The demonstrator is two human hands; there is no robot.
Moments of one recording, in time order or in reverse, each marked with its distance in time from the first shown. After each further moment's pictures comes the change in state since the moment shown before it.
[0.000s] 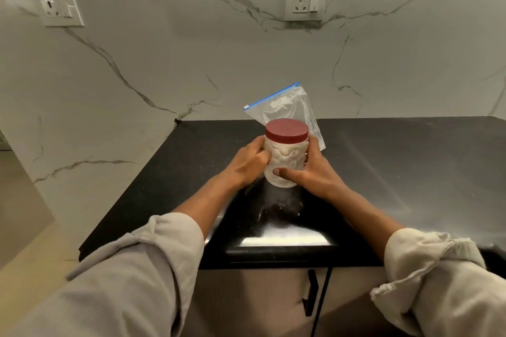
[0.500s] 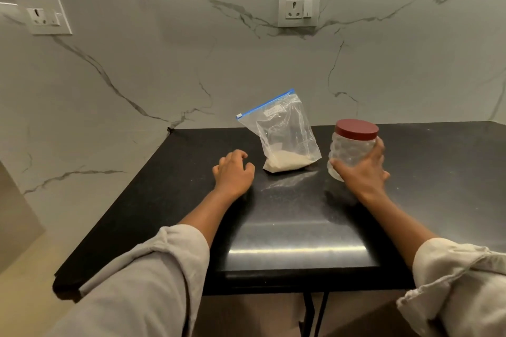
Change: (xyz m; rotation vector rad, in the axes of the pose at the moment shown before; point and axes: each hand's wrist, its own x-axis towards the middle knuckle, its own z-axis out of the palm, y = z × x) left_hand 0.041 -0.046 0.012 0.437 0.285 -0.182; right_hand 0.014 0.063 -0.077 -0.315 0.576 0.227
